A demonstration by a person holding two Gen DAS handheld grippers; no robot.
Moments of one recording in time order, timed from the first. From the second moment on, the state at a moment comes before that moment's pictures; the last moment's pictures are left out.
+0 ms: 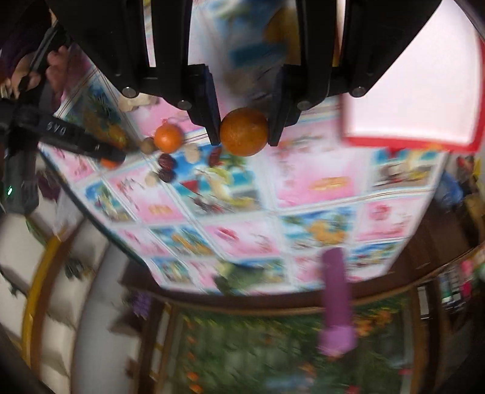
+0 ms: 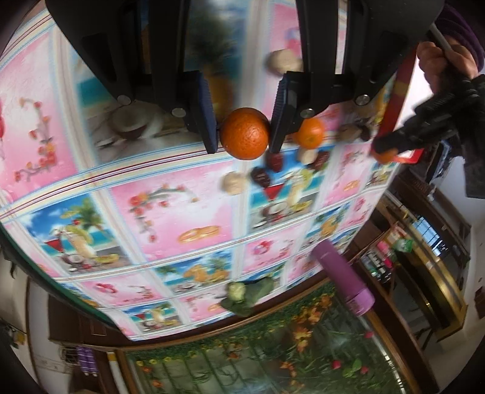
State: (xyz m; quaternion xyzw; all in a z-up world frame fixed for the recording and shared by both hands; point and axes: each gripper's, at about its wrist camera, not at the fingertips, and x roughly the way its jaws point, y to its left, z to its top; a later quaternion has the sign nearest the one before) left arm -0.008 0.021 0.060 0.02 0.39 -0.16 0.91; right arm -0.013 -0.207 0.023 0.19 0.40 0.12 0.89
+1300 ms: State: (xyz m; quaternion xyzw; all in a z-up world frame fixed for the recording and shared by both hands) left arm -0.130 0.231 0.019 -0.05 0.41 0.11 0.90; right arm -0.078 0.121 0.015 -0.08 0.47 0.36 0.80
